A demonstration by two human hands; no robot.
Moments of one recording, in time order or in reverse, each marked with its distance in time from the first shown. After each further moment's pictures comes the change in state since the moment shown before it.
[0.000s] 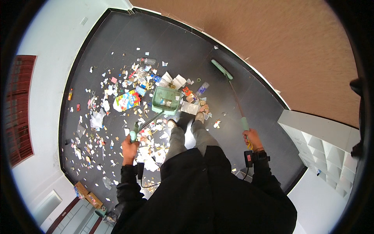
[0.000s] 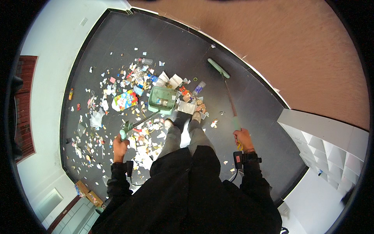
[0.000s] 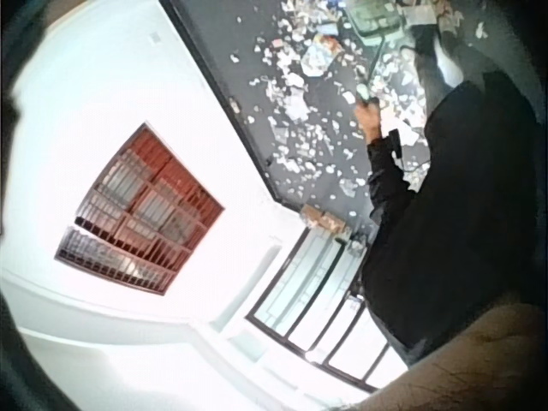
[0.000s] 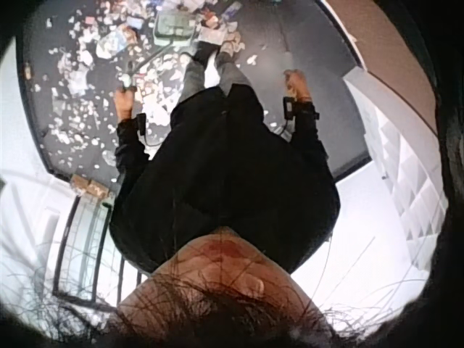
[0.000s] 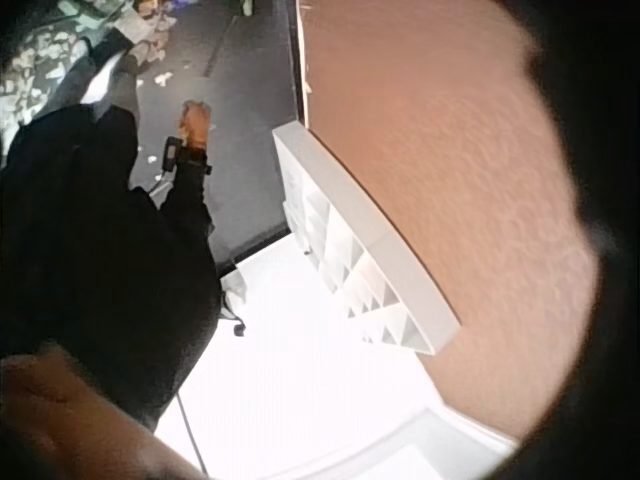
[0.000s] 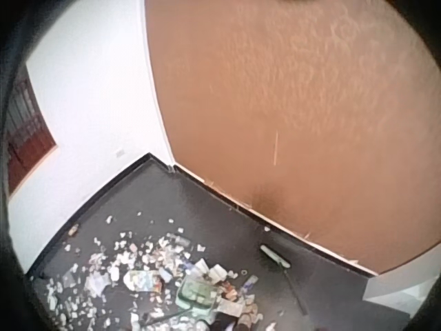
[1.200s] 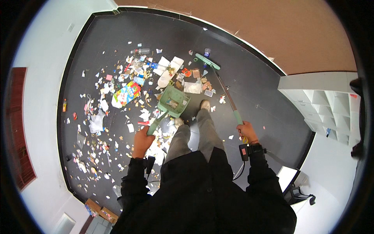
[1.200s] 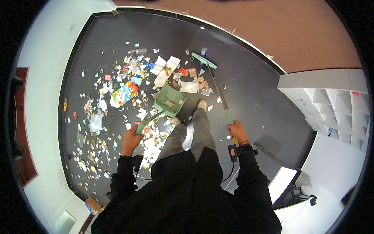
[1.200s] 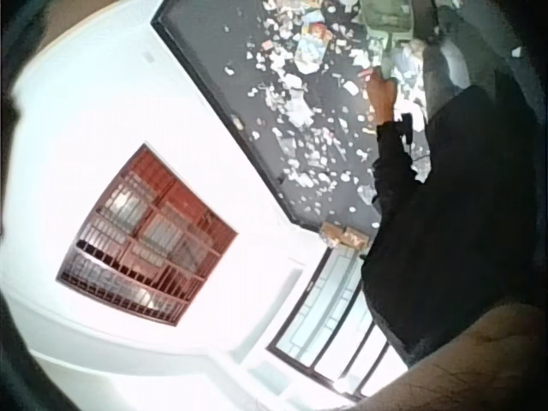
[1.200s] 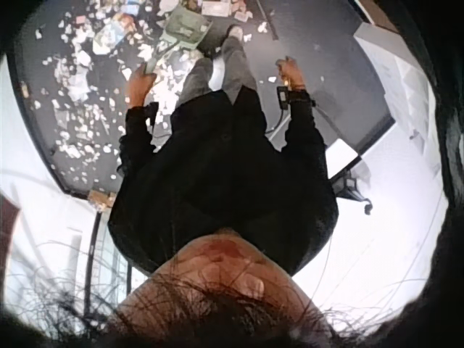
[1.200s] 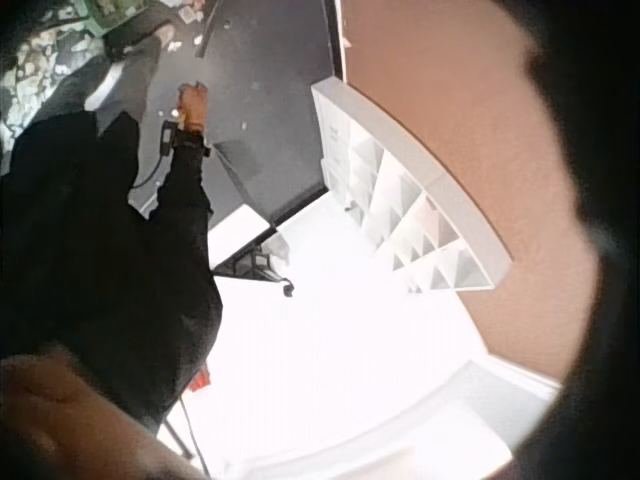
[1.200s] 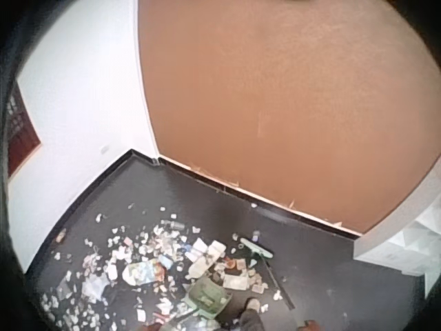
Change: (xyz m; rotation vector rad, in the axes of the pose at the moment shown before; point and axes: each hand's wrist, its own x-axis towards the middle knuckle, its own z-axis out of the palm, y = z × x) left_hand -0.054 -0.117 -0.047 0.282 -0.295 0.309; right_hand -0.108 0.207 0.151 0.053 0.068 -0.099
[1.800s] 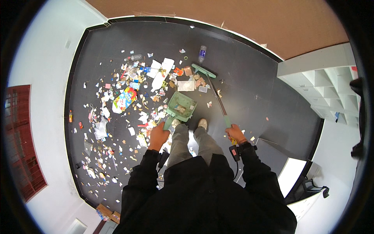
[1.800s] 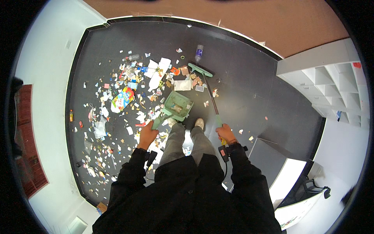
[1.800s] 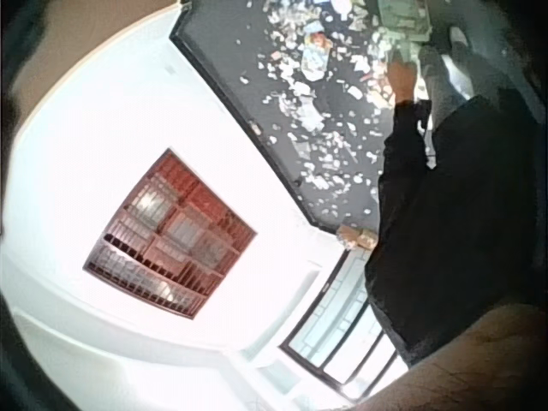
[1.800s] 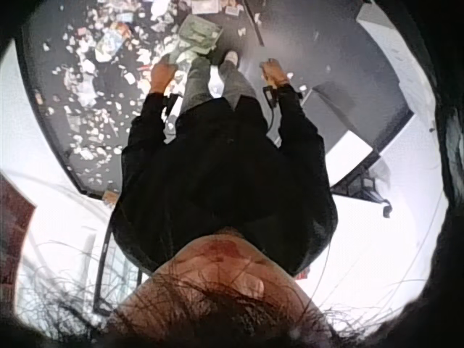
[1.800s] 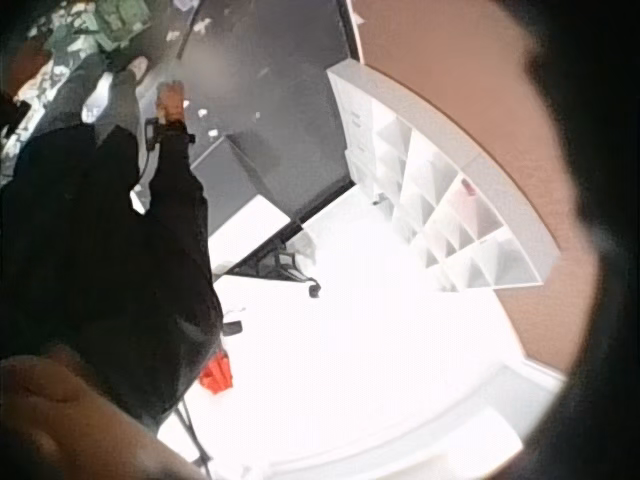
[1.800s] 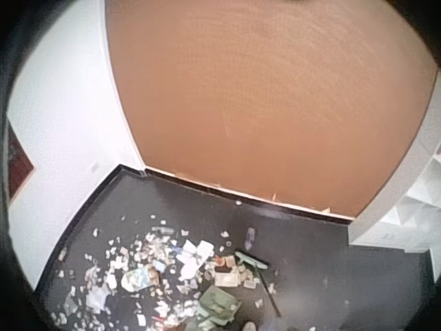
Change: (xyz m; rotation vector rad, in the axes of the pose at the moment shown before) left_hand -0.023 0.068 0.139 0.134 -0.097 0.077; right_hand 0.008 0.106 -0.033 0.055 -0.081 0.100
